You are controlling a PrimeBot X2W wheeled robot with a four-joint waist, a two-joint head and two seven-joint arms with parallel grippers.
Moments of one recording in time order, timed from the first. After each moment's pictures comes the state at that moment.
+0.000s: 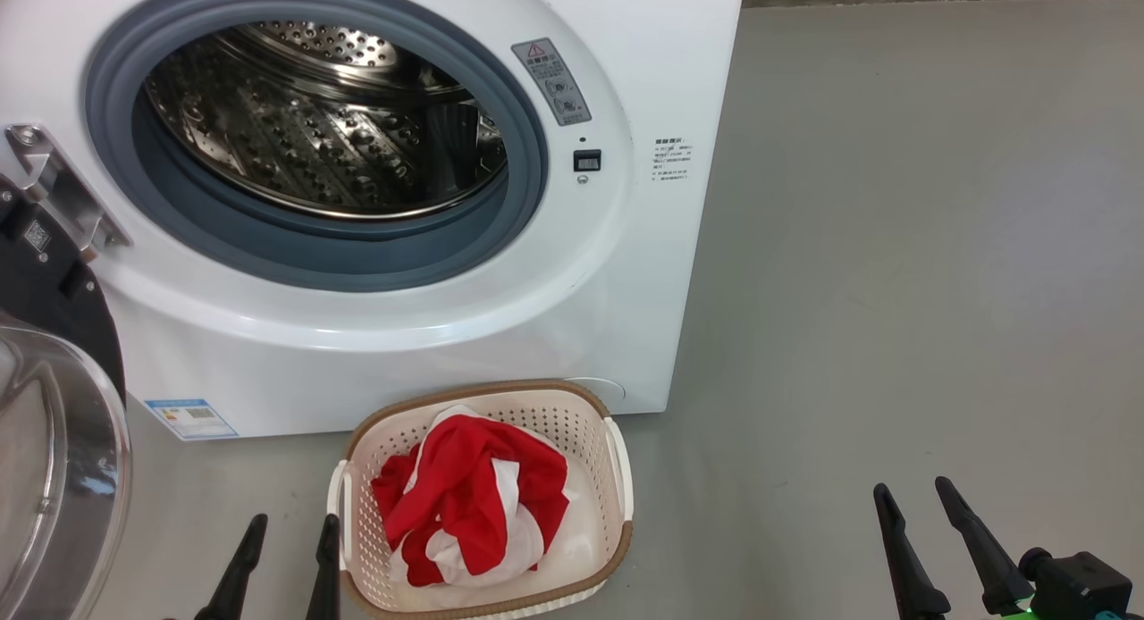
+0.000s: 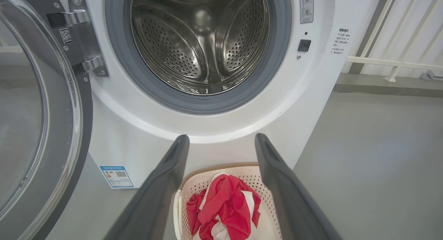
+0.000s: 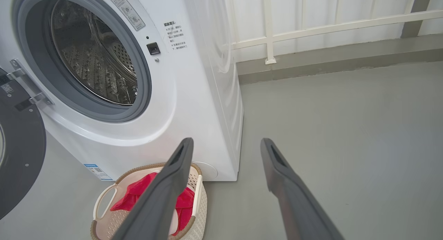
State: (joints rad) left arm 0.08 0.04 0.05 0.17 -0.16 -0.12 -0.26; right arm 0.15 -0.10 0.03 0.17 0.41 0.12 -0.26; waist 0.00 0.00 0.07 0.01
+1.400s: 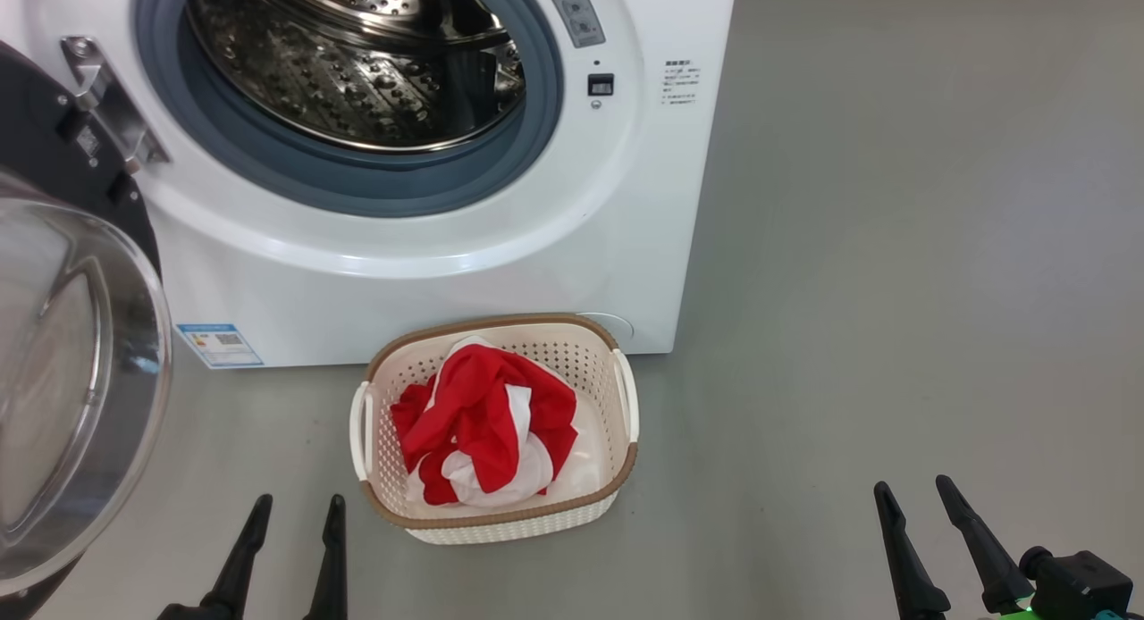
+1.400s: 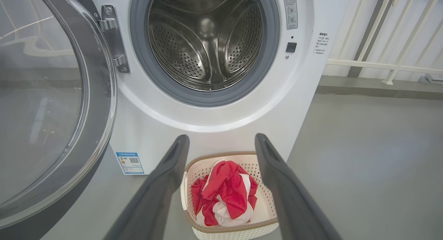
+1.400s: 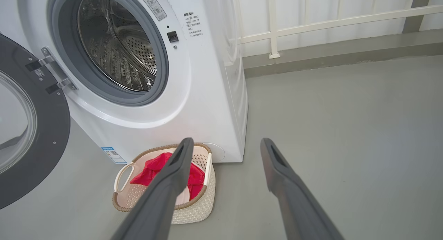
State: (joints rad) left arm 0.06 0.04 0.03 0.15 -0.16 -0.10 -0.26; right arm 0.14 -0.10 0.03 0.17 0.41 0.12 -0.26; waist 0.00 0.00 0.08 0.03
